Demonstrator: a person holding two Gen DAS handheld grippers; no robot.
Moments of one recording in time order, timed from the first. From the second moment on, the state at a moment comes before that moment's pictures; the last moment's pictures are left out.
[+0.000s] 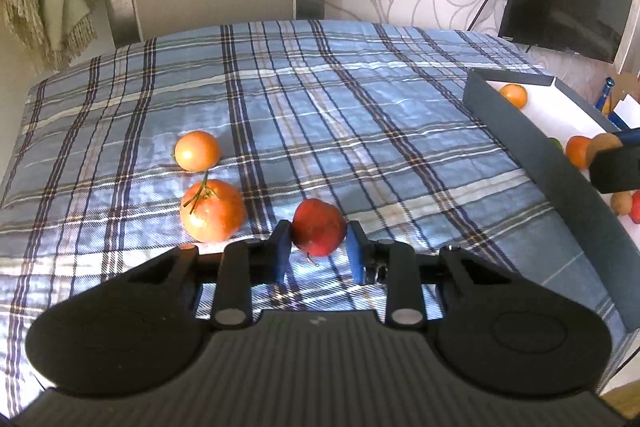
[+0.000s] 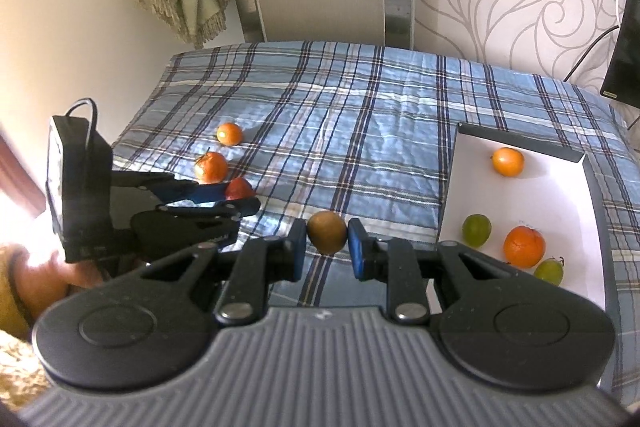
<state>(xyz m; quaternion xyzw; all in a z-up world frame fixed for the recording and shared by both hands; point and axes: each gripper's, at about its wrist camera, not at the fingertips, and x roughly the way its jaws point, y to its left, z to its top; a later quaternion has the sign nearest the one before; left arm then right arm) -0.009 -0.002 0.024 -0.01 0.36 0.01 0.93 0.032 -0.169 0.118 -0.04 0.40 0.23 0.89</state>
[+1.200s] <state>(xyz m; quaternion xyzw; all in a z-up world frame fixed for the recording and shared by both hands) -0.001 -0.073 0.087 0.00 0.30 -0.03 0.95 0.009 -0.226 0.137 -0.02 0.36 0.21 0.91</state>
